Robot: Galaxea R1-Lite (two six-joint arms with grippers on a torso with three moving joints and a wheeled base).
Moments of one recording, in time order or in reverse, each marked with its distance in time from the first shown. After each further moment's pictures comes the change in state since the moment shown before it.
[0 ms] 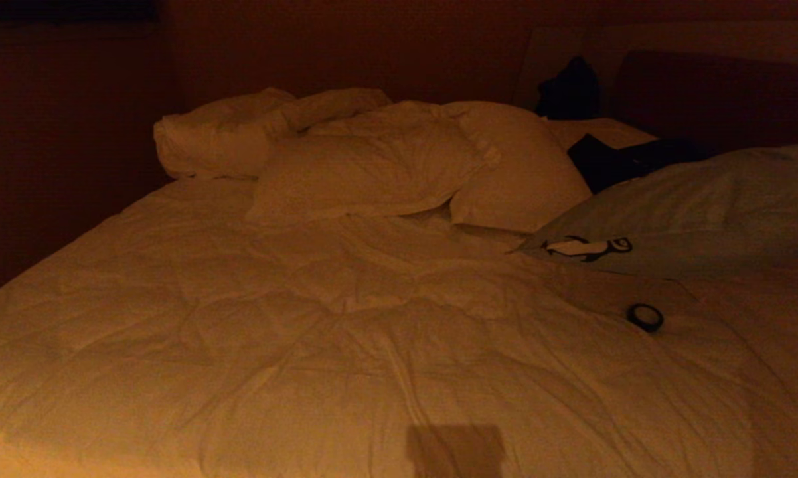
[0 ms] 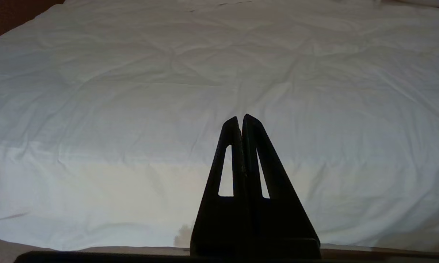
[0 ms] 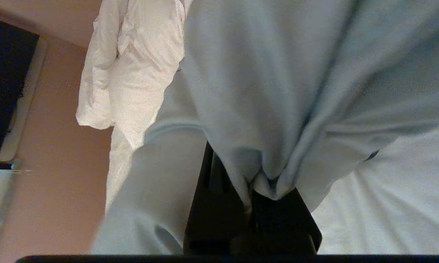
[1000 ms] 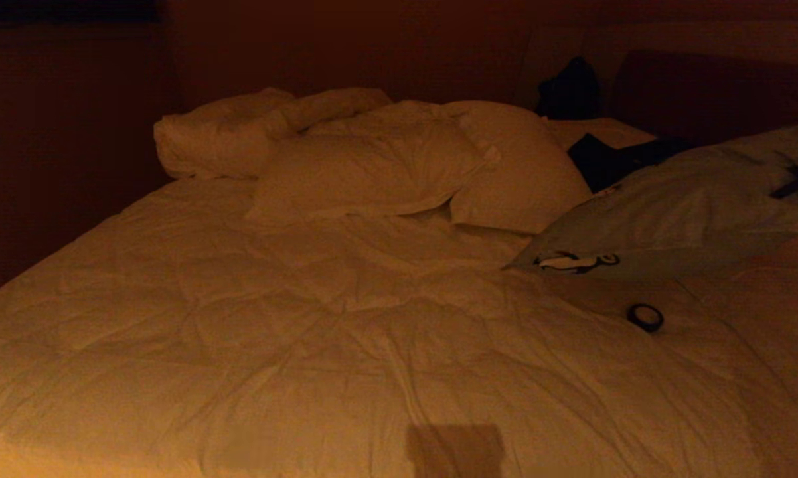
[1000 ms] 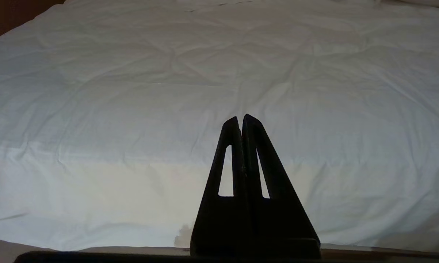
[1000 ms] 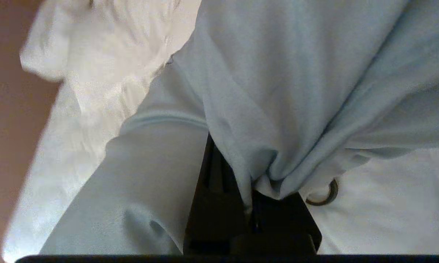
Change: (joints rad) left arm 0.000 0.000 0.000 0.000 0.000 0.000; right arm 0.068 0.148 -0.172 0.042 0.006 -0.336
